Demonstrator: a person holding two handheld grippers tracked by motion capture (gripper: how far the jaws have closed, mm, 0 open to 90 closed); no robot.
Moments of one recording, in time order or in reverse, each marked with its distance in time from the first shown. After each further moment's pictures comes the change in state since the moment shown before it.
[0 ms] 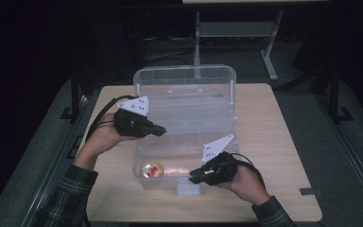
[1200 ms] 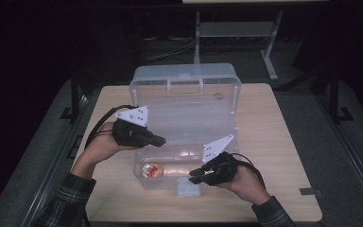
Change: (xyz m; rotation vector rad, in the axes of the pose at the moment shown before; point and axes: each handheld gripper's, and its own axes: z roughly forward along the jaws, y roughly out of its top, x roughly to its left) left arm -0.018 -0.010 0.004 -0.005 -0.061 0.002; right arm 0.000 0.000 0.000 -0.004 0.001 -0.012
